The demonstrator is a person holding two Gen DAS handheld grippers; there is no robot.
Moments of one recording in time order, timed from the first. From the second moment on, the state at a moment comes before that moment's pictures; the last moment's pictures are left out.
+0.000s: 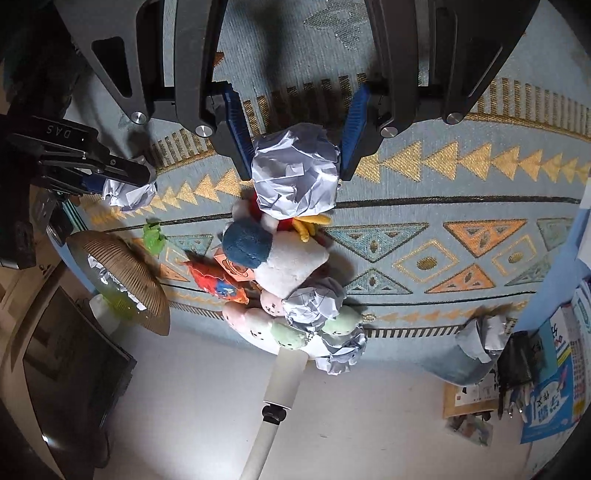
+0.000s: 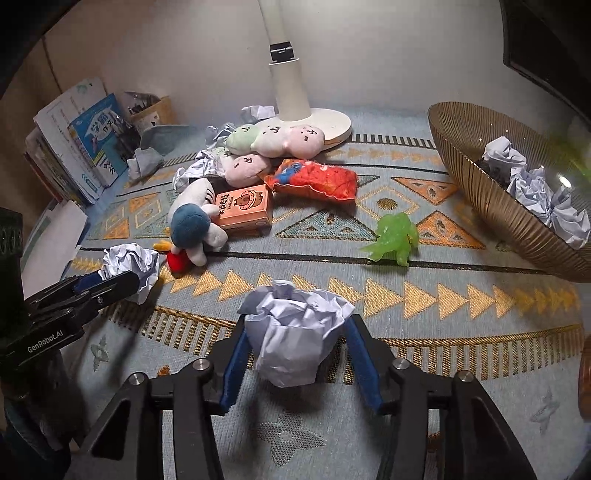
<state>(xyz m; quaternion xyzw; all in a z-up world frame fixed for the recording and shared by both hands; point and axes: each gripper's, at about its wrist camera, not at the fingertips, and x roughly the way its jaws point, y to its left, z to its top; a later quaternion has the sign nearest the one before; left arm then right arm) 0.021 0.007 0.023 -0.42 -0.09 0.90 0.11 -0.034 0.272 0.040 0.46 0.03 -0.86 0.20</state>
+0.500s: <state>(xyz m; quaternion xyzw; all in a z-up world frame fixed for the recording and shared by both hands) -0.039 0.106 0.107 -0.35 -0.05 0.91 0.20 -0.041 0.317 0.113 0.38 0.06 -0.91 0.14</state>
